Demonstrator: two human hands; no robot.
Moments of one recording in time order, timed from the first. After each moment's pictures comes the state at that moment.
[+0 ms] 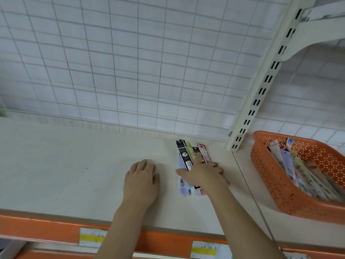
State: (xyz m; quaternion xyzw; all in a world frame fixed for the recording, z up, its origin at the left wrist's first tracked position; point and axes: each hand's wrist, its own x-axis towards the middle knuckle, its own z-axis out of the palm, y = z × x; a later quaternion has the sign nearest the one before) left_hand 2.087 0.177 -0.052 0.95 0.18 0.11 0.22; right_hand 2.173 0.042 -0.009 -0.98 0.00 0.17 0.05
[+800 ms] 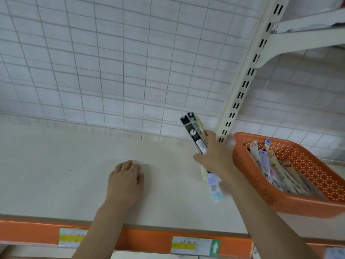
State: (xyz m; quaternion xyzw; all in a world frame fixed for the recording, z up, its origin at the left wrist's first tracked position) left_hand 2.087 0.174 -0.050 0.95 0.18 0.12 0.22; right_hand 2.174 -0.024 0.057 -0.95 -0.13 0.02 0.27
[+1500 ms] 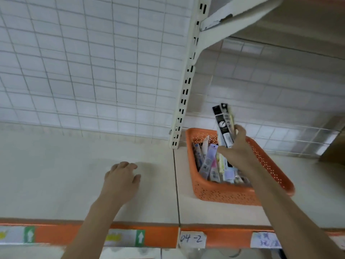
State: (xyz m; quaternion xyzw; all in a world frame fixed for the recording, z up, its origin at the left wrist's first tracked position) left_hand 2.120 0.044 -0.029 0.96 0.16 0.08 0.20; right_hand 2.206 -0.221 0.082 -0.90 -0.05 -0.03 0.42
